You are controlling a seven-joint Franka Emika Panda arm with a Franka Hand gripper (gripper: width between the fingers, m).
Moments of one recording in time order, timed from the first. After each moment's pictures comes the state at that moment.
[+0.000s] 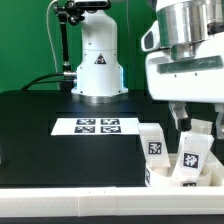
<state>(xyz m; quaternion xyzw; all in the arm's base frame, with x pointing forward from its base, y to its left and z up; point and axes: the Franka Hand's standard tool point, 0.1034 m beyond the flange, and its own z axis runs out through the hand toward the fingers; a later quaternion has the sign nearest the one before) 0.649 0.098 0.099 -0.84 0.53 -0.05 0.09</state>
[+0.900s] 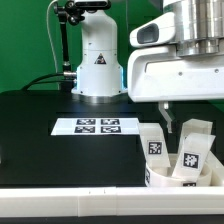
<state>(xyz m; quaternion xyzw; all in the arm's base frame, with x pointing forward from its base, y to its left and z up) 0.650 0.098 0.100 -0.98 0.19 -0.08 0.05</state>
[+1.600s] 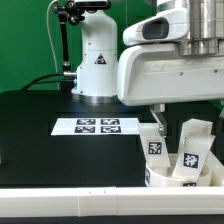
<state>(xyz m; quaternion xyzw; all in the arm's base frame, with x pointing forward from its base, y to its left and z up) 0.649 0.090 0.097 -0.99 -0.07 -0.08 0.02</state>
